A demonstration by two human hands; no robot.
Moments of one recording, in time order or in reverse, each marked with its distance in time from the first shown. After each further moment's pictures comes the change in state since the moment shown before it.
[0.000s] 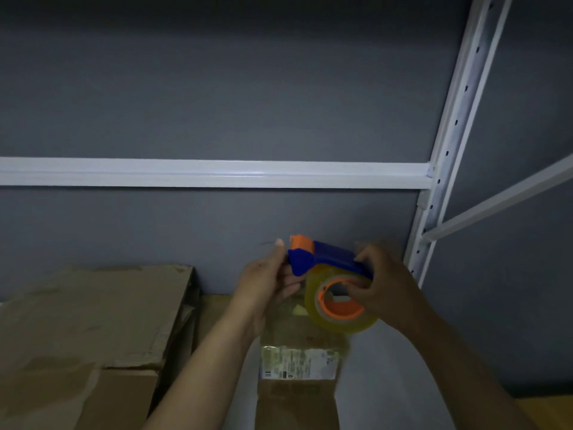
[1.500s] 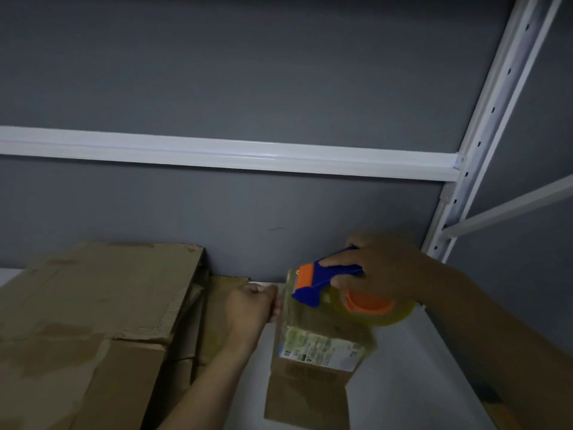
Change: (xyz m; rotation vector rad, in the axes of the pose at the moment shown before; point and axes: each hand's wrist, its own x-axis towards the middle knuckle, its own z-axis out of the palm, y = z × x) left_hand 0.009 -0.071 -0.032 0.271 0.424 0.006; right_hand 0.048 -0.010 -0.006 -0.535 -0.546 -0.415
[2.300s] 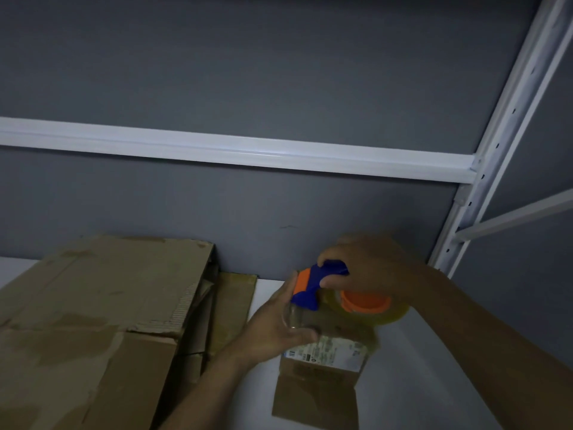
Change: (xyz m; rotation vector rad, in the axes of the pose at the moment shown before) left_hand 0.000 -0.026 -0.015 0.213 -0.726 0.510; right_hand 0.025 -0.028 0.000 0.014 -0.011 -0.024
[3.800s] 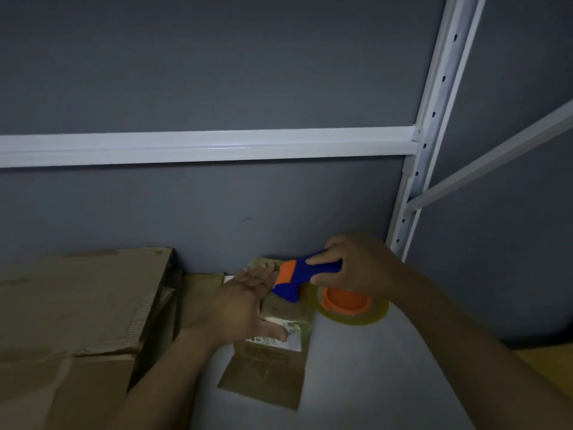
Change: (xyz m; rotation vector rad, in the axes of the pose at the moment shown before) left_hand 0.030 0.021 -0.012 1.050 -0.263 -0.046; right_hand -0.051 0.025 0.028 0.301 0.043 0.246
